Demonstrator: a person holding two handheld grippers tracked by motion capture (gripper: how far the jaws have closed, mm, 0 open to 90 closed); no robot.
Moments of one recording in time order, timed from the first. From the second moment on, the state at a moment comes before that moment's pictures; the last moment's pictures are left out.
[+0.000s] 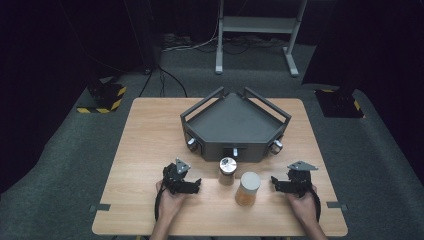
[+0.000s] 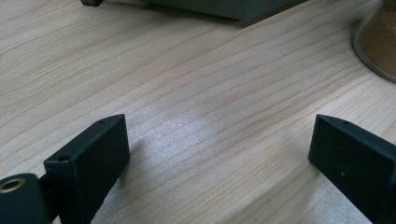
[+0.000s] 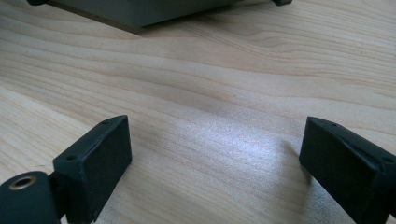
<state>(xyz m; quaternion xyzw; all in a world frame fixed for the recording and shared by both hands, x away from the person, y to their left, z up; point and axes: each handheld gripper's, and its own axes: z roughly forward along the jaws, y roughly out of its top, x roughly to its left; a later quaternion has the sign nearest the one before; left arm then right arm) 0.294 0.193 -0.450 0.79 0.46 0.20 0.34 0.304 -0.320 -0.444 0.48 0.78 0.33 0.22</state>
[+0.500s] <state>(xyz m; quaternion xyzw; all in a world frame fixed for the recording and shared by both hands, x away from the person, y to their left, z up) 0.294 0.192 -0.450 0.79 0.47 0.20 0.34 0.304 -0.320 -0.444 0.48 0.78 0.33 0.22</state>
